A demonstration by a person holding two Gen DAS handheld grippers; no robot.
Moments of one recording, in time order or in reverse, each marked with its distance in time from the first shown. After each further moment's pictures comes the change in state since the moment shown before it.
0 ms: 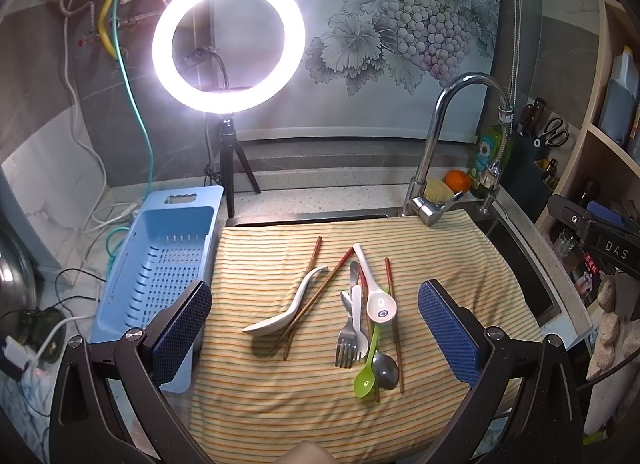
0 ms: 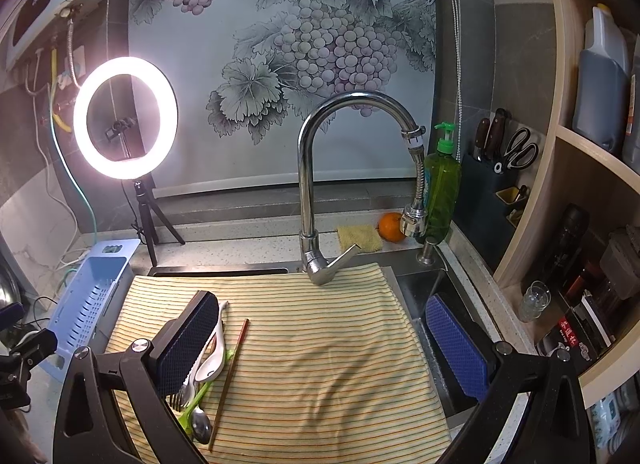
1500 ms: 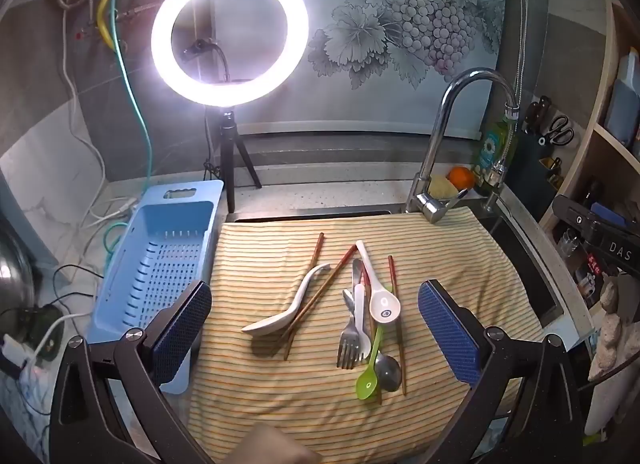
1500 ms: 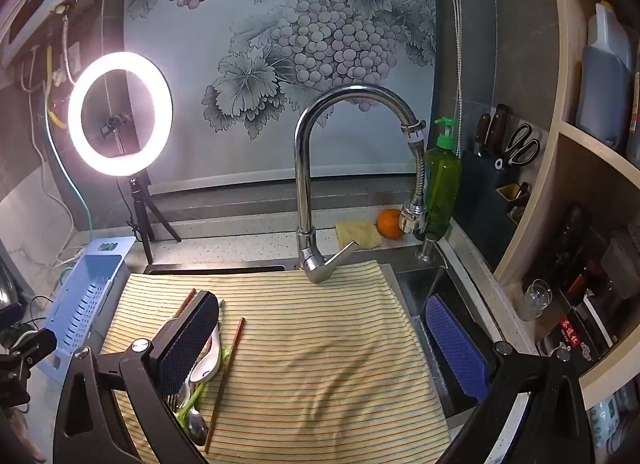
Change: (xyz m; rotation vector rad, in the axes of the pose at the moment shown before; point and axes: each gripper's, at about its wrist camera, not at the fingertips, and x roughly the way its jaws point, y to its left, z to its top) left arm 0.012 0.002 0.000 -0.012 0.025 0.000; right arm 0.011 -0.003 -0.002 -0.005 0.012 -0.004
